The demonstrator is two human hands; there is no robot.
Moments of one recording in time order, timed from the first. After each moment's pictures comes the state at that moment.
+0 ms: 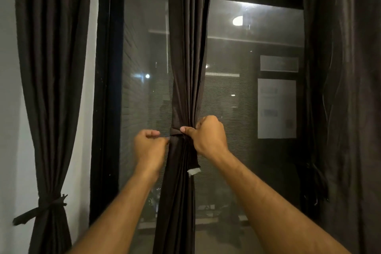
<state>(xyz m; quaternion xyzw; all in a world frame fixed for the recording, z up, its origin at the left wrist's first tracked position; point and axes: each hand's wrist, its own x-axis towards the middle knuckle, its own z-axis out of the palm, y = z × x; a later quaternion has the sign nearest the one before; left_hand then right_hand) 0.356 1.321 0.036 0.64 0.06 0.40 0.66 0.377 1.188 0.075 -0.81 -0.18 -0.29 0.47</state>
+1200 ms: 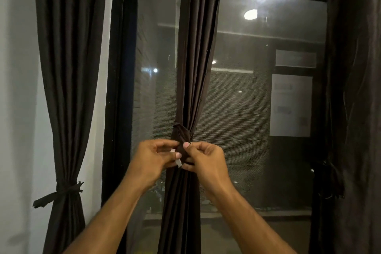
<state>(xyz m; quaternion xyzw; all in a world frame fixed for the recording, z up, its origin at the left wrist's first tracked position) 0.335 1.370 -0.001 0.71 -0.11 0.29 0.63 0.357 1.221 -0.001 -0.61 -0.24 -0.07 0.75</state>
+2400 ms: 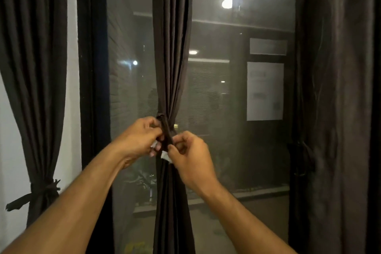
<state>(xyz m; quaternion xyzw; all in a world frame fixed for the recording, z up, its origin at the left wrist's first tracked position) 0.337 1.350 0.042 0.78 -0.10 0.17 0.59 0.350 1.199 -0.018 -0.73 -0.29 -0.25 0.57</state>
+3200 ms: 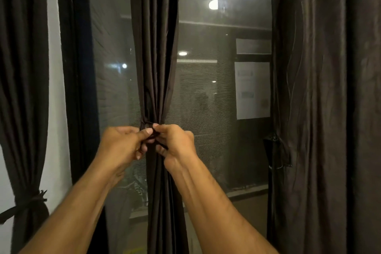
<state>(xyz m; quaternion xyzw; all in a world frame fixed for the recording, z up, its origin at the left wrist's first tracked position) 0.322 1.339 0.033 0.70 -0.02 0.29 0.65 0.348 1.228 0.035 -0.47 -0.07 0.00 0.88</state>
